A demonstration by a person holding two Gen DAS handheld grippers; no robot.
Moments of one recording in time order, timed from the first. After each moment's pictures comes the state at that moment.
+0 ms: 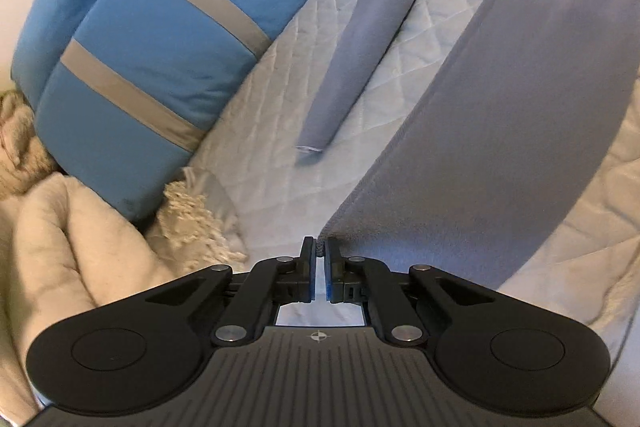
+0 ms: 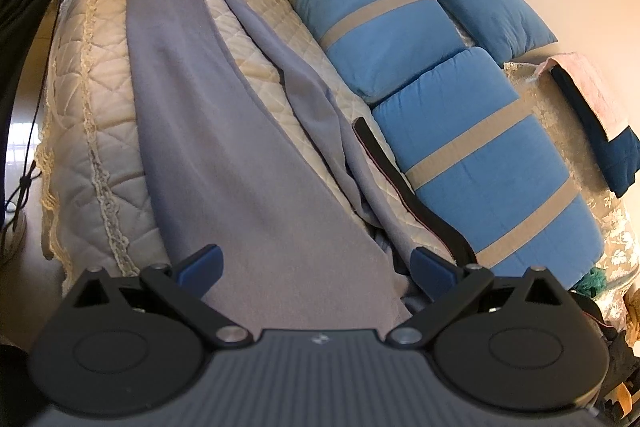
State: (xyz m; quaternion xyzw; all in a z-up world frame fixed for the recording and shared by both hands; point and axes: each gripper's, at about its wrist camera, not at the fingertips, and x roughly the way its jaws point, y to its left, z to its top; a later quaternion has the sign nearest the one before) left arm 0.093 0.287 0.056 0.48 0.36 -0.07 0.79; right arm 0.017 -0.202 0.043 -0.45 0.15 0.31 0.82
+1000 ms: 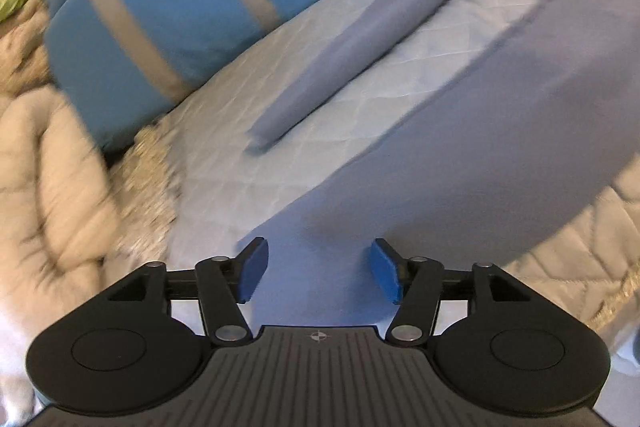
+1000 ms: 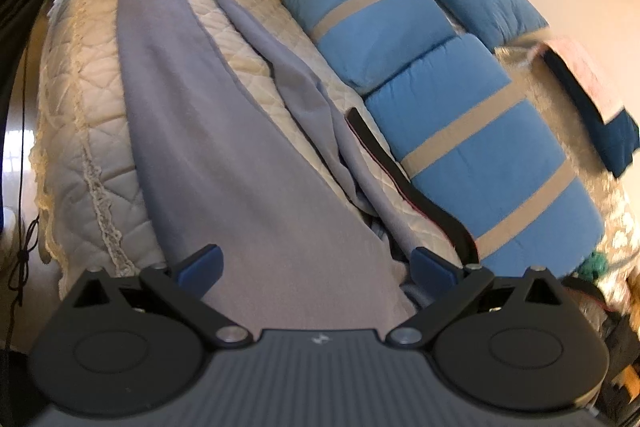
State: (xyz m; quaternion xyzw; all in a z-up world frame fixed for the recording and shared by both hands) left arm 0.085 0.246 0.044 0.32 0.41 0.00 0.85; right arm 0.024 -0.213 0.043 -0.43 0.17 0.30 0.83
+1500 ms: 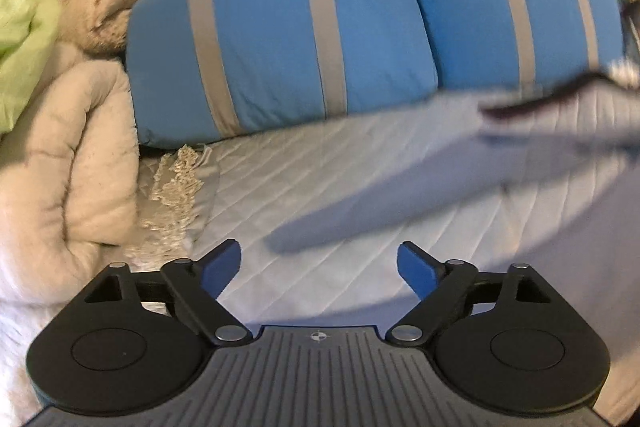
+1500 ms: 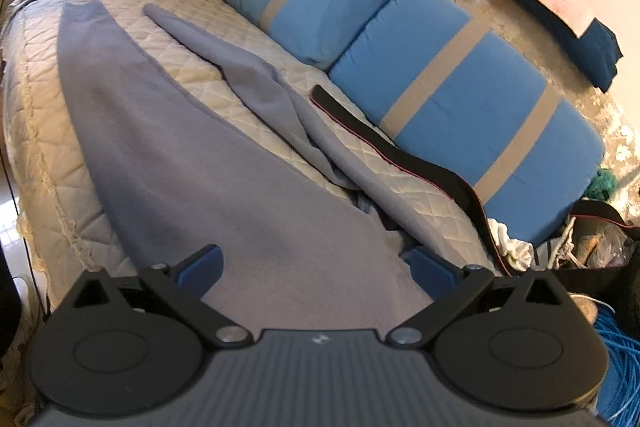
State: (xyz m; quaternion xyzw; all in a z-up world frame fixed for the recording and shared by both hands) left arm 0.117 0.209 0.137 0.11 0.34 0.06 0.93; right arm 0.054 -0.224 0.061 -0.34 0.23 0.26 0.87
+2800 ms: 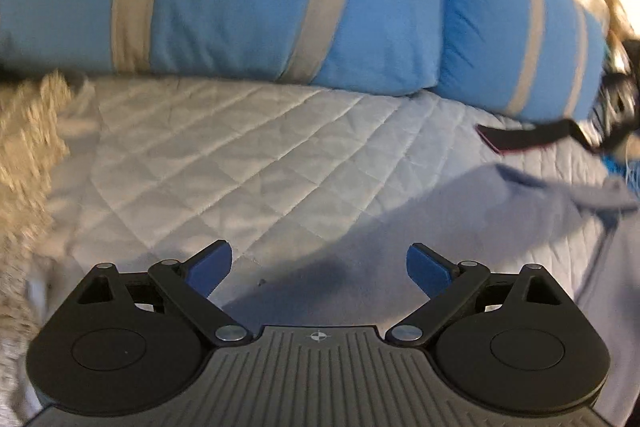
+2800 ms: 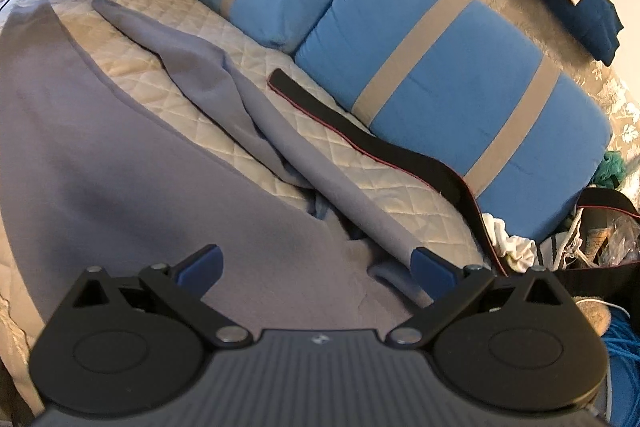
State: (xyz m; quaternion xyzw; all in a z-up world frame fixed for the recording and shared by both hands) left arm 0.271 0.335 0.020 -0.06 0.41 -0.12 0.90; right arm 0.144 -0.236 0.040 -0.32 0.25 0.25 0.88
